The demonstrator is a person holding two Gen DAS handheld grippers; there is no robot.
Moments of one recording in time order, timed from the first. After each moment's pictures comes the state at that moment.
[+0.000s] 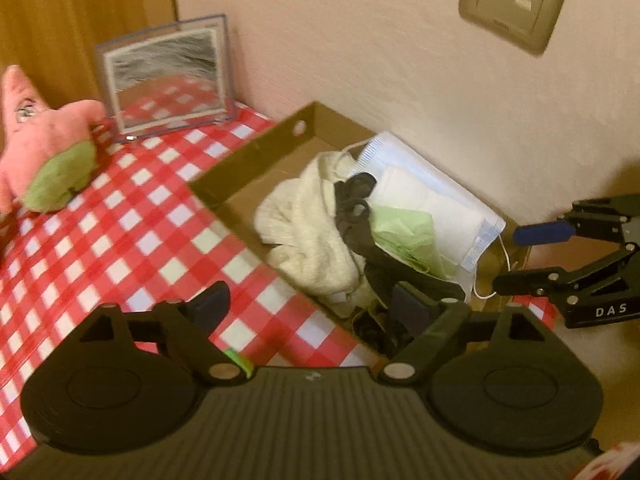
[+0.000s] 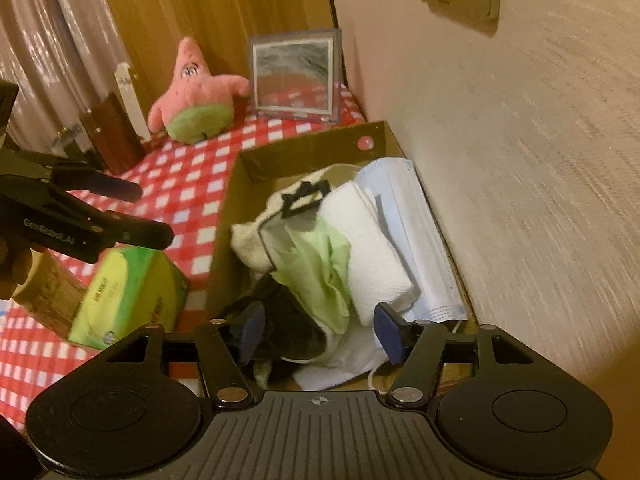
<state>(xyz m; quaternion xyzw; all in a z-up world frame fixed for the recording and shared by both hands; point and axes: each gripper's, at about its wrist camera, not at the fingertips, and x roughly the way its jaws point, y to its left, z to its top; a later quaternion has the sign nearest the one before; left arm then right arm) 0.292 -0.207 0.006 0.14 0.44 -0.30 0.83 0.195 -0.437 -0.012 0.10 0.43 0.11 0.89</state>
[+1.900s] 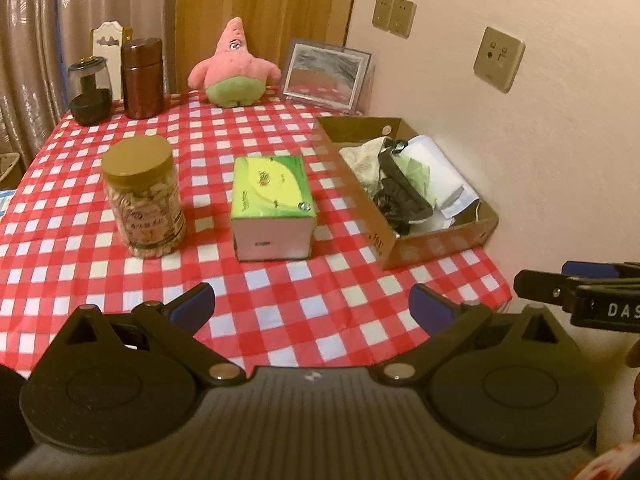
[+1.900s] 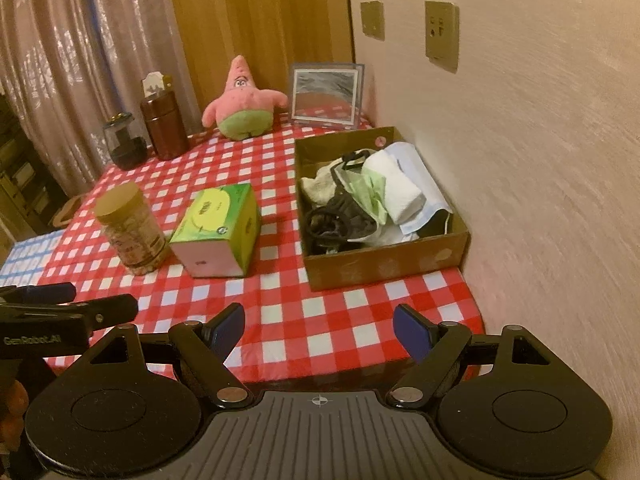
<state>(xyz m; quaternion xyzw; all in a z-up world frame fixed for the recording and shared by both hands) -0.017 -0.119 0.029 -0.03 0.38 -0.09 0.92 -0.024 -0.370 0.048 0.07 0.39 0.09 0.92</state>
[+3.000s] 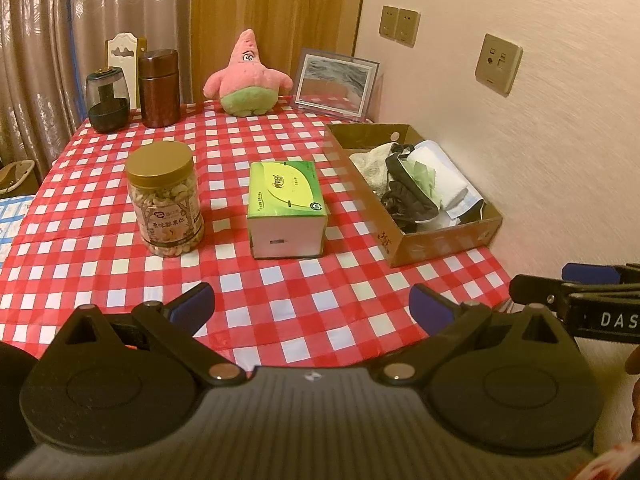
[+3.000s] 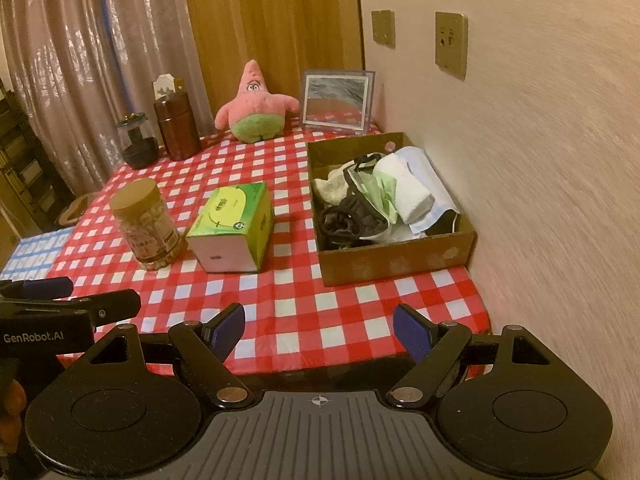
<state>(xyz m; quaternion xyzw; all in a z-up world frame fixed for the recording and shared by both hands) -0.041 -0.115 0.039 -0.02 0.37 -0.08 0.93 -0.042 -0.360 0.052 0.06 0.37 0.10 0.92</state>
